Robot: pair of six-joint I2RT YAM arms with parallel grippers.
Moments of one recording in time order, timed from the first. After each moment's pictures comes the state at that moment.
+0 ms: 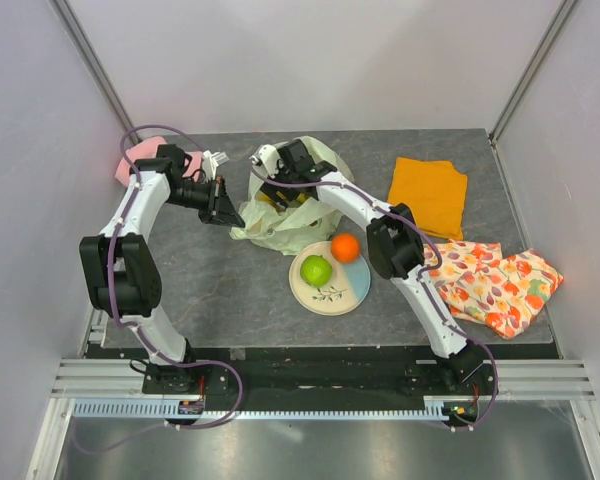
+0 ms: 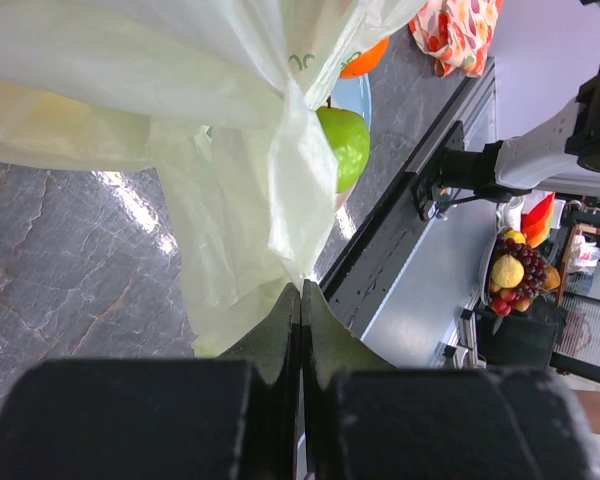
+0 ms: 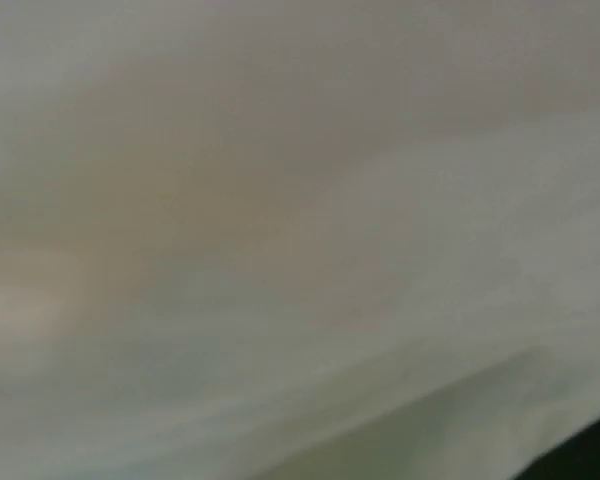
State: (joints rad) left arm 0.03 1.75 1.48 -1.11 0.98 0.23; right arm 0.64 2.57 2.33 -0.51 -0.09 -0.36
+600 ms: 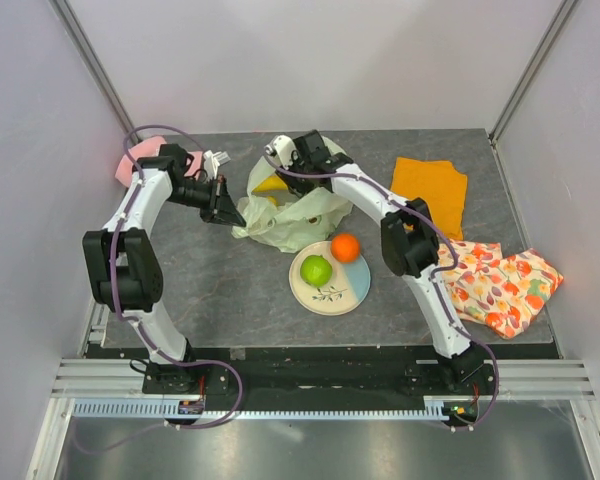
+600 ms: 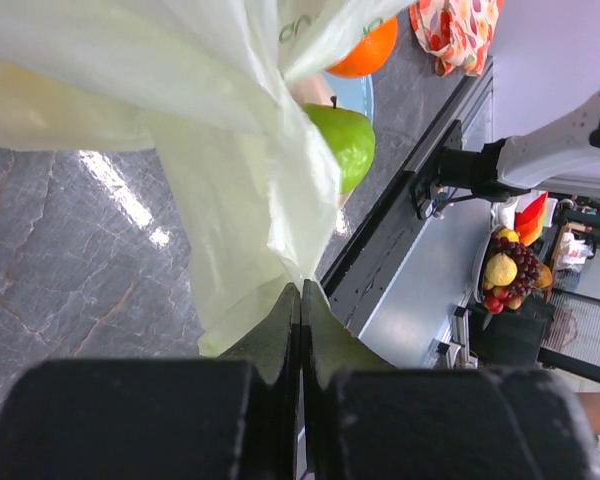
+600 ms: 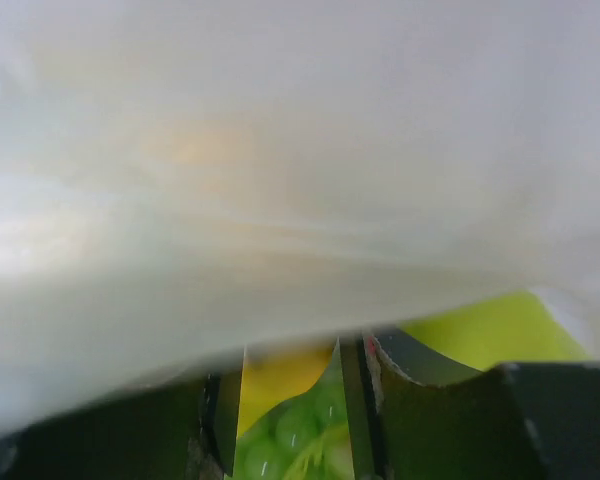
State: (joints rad) left arm 0.02 1.78 1.49 -1.11 0.98 0.23; right arm 0.58 2.50 2.24 -0.51 -0.12 -0.36
